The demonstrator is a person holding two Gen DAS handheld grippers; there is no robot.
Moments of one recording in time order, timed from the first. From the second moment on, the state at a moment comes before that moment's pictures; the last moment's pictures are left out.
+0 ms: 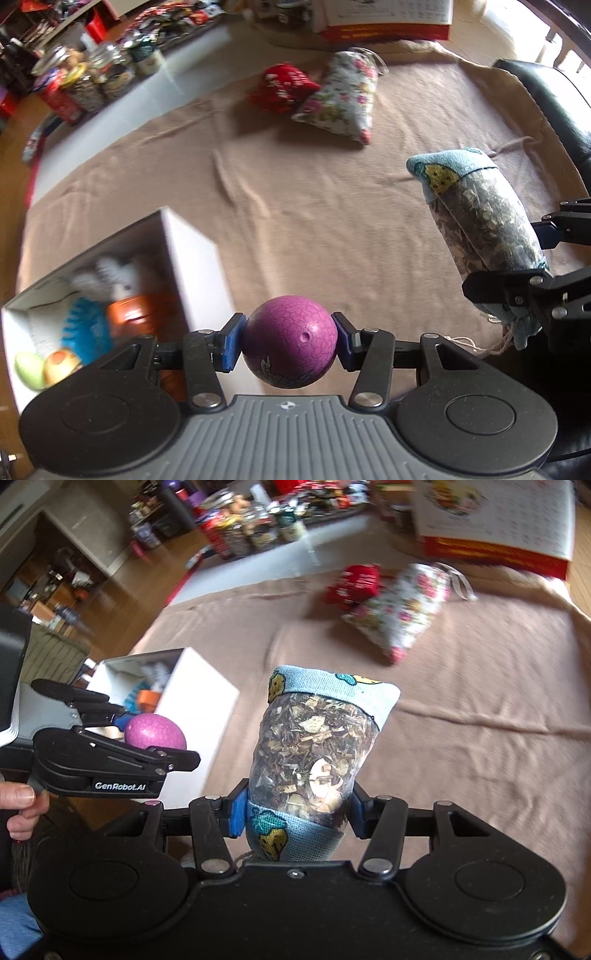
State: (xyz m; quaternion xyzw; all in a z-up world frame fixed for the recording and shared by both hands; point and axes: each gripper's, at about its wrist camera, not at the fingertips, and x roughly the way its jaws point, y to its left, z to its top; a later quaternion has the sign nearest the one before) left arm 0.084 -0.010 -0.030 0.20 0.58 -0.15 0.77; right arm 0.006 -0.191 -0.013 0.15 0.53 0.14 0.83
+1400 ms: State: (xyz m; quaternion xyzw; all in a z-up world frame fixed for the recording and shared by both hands) left arm 0.114 0.246 -0.027 0.14 0.63 0.02 0.76; right arm 0.101 0.039 0.008 0.05 0.56 0.27 0.78
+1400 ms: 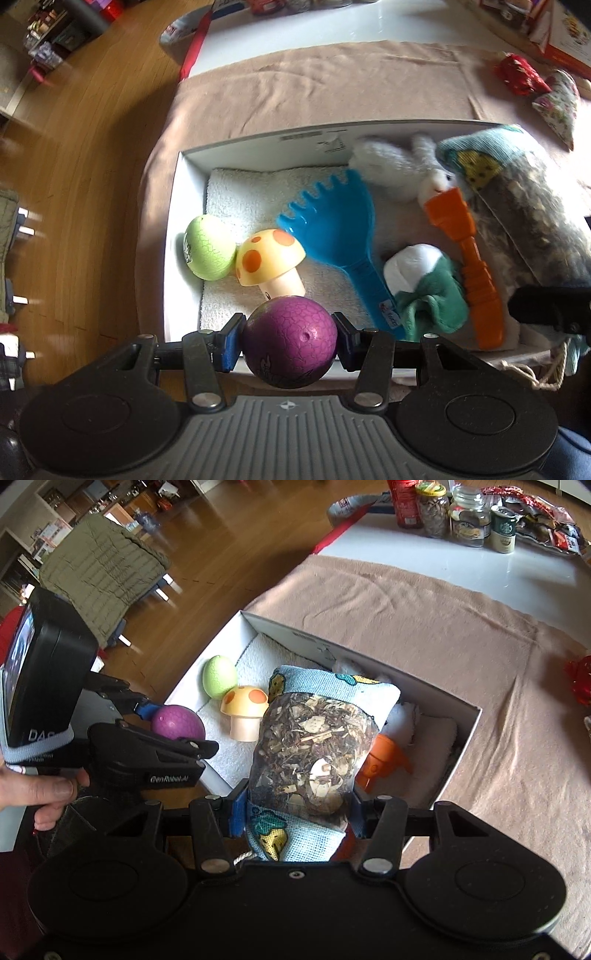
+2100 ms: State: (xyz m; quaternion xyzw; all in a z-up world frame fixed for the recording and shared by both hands) left arm 0.136 0.262 -0.070 0.14 0.66 0.05 0.74; right arm 0.129 0.074 -0.016 0.05 0.58 0.27 0.77
